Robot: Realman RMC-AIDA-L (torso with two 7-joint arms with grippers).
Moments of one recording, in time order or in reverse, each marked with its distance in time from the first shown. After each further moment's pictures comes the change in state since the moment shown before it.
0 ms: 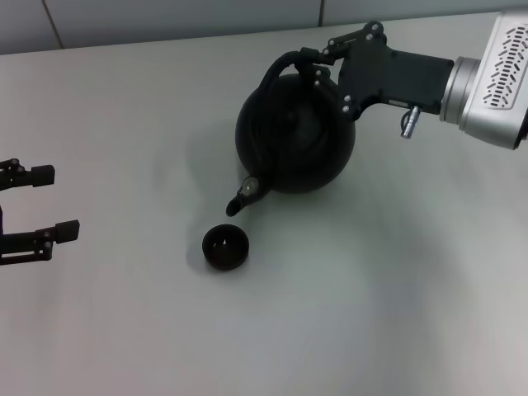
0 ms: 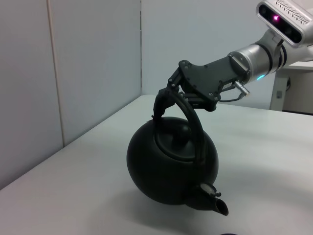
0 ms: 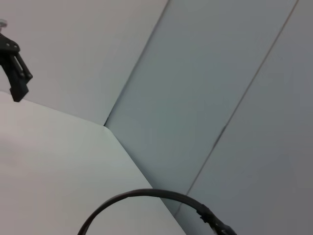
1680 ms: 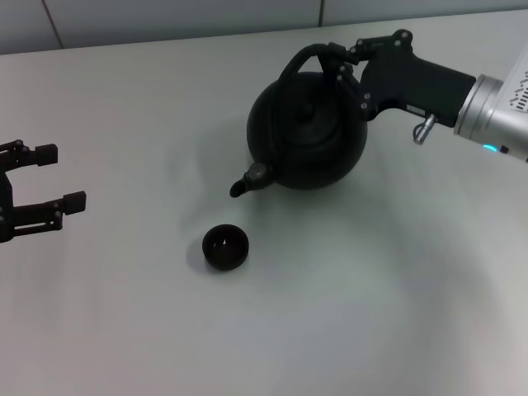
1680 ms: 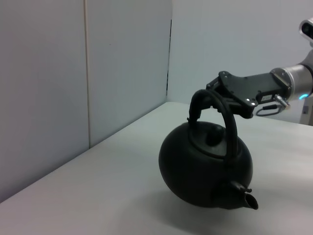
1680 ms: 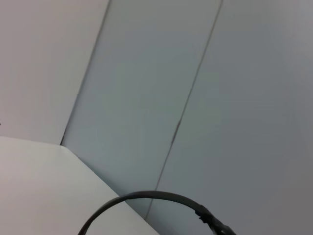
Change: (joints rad) left arm -0.050 0.012 -0.014 -0.127 -0.017 -0.099 0.012; right arm 0.001 0.001 0.149 0.170 0.066 -0.037 -0.063
